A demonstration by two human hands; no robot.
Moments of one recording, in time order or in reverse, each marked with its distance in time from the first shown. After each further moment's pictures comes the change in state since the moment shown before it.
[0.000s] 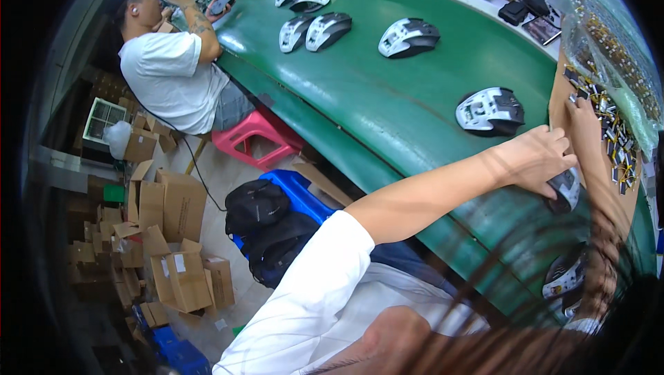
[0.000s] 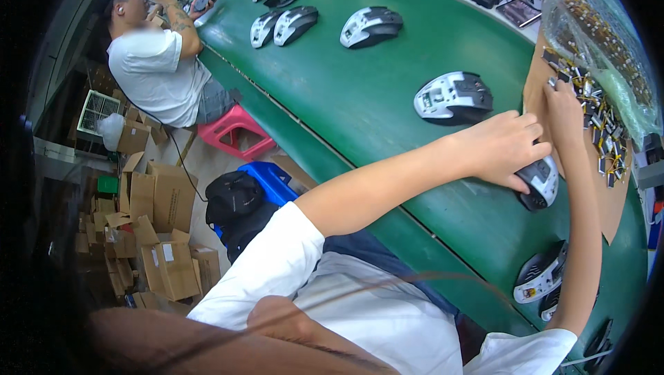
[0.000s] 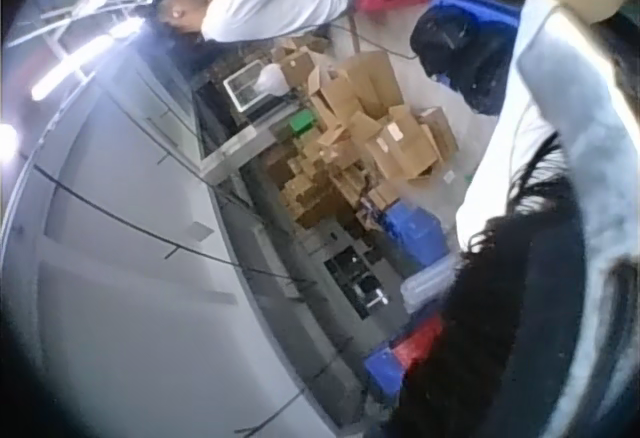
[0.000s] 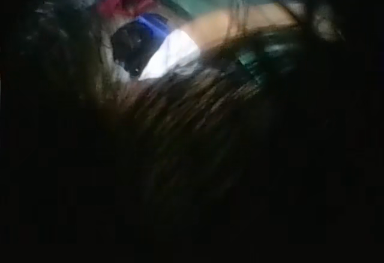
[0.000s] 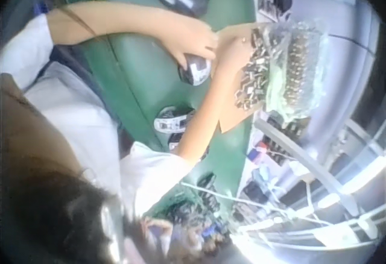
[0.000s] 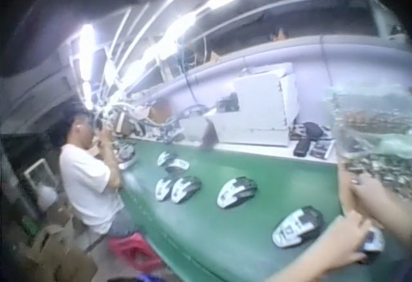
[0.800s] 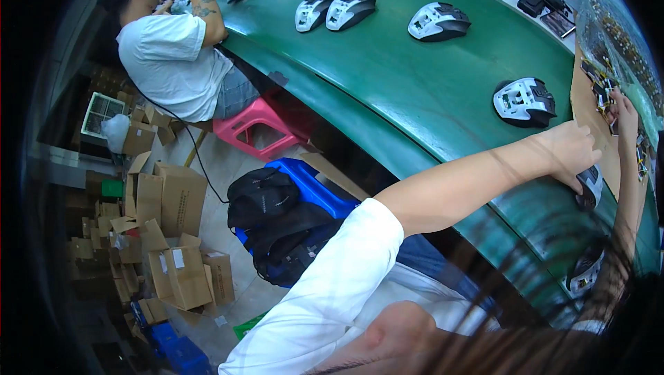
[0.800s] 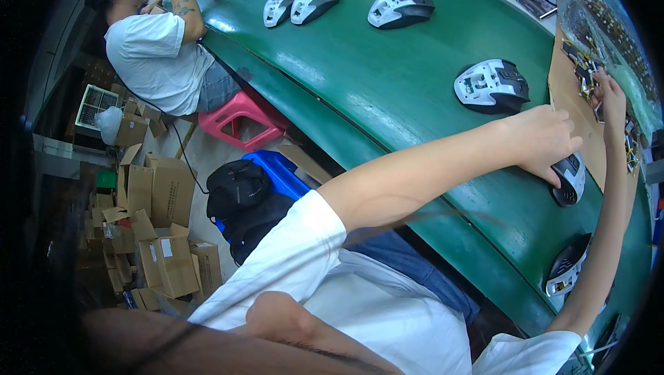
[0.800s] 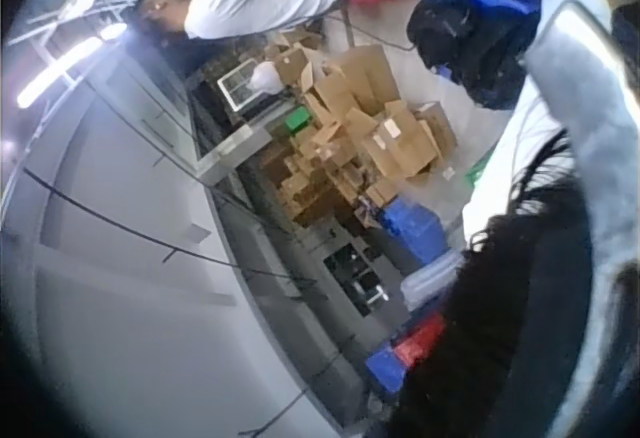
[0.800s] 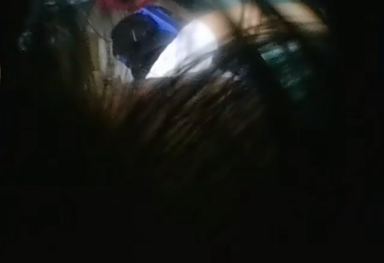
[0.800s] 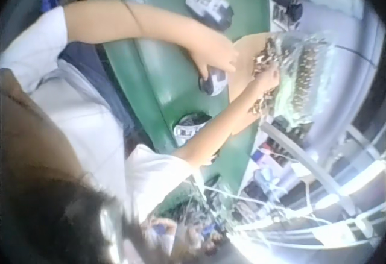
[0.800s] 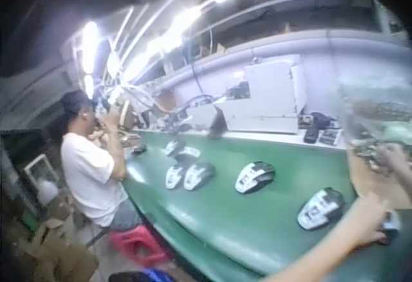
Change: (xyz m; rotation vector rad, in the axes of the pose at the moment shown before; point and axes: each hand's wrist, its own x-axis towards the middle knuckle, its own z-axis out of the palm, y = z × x) left_hand -0.003 -0.004 0.019 0.013 -0.049 0.029; right_hand -0.002 0.097 0.035 1.159 -0.025 0.779
